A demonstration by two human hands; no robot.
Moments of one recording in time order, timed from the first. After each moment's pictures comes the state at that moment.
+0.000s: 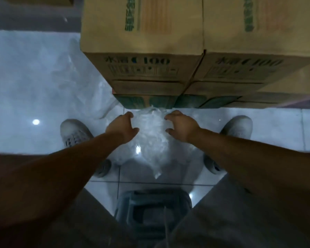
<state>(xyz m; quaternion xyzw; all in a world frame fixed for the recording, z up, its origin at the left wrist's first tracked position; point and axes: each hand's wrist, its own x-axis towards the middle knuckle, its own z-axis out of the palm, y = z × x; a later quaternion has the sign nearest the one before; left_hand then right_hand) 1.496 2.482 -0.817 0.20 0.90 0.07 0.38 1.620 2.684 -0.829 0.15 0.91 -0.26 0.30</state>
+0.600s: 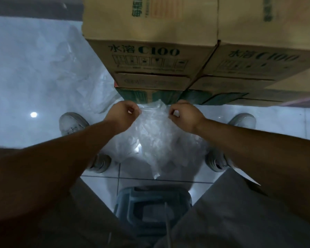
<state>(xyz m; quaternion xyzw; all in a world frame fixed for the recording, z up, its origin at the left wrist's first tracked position) 1.476 2.481 -0.812 0.18 0.87 0.29 0.35 1.608 2.695 -0.828 0.16 0.91 -0.32 0.20</state>
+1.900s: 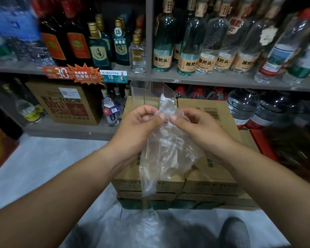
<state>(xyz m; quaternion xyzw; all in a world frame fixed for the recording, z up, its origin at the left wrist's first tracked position) 1.414 2.608 -0.509 0.21 0.61 0.72 0.26 1.509 2.762 -0.501 0.21 0.79 -0.56 -0.09</state>
